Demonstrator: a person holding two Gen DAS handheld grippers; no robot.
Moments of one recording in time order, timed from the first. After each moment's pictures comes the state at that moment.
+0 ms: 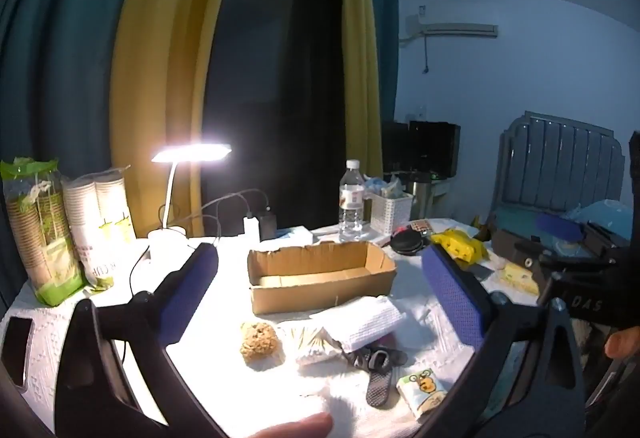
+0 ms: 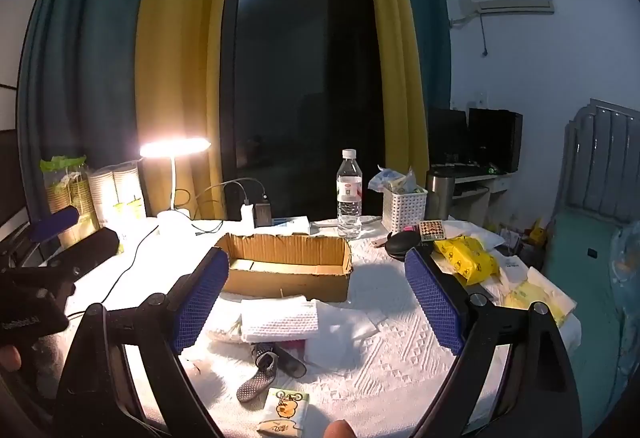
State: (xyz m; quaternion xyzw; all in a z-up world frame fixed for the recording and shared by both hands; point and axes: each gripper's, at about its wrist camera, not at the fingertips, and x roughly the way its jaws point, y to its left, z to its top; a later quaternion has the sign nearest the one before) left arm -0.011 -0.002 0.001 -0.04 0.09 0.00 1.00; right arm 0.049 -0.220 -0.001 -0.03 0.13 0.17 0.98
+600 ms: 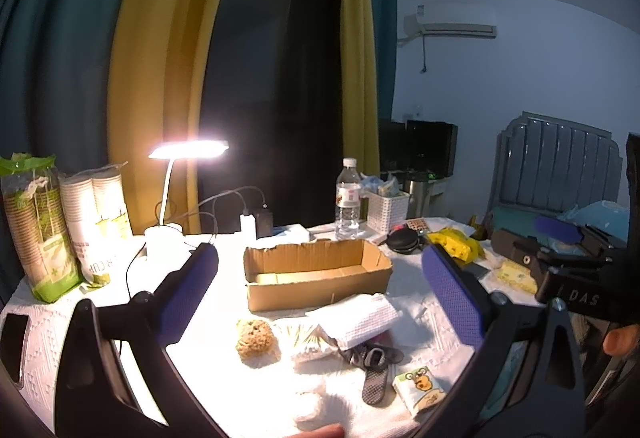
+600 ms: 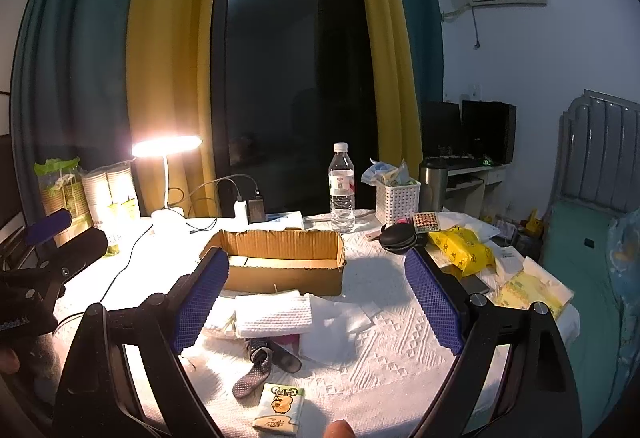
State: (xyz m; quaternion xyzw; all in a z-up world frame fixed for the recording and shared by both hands) left arm -0.013 -0.006 -0.001 -0.04 0.09 -0.01 1.00; right arm 0.048 -0.223 -0.001 -0.03 0.14 0.16 0.98
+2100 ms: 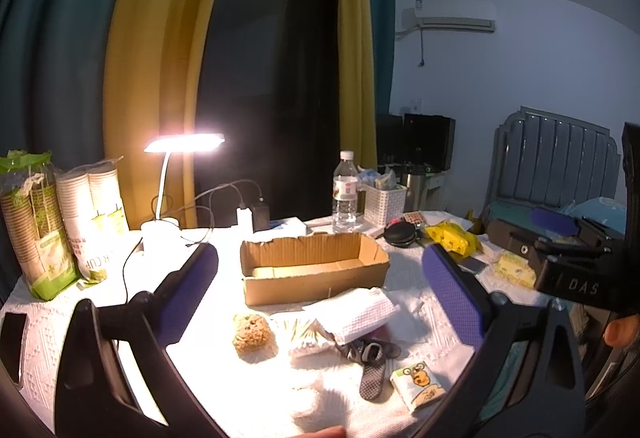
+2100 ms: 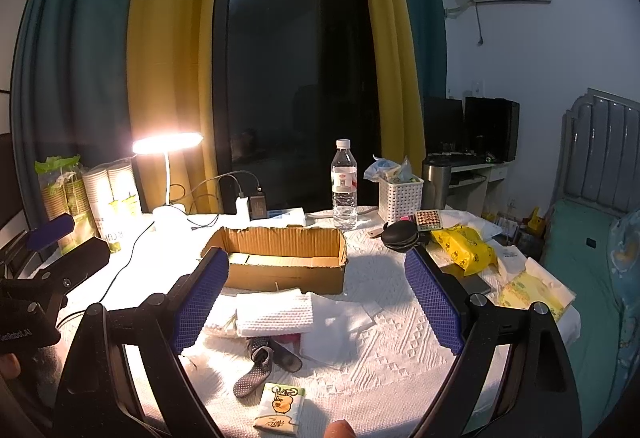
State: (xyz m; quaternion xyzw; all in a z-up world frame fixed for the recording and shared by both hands) left arm -0.010 -0.004 -0.003 -0.04 0.10 -0.01 0.99; right arm 0.051 -0.227 0.004 -0.02 0.15 0.17 0.98
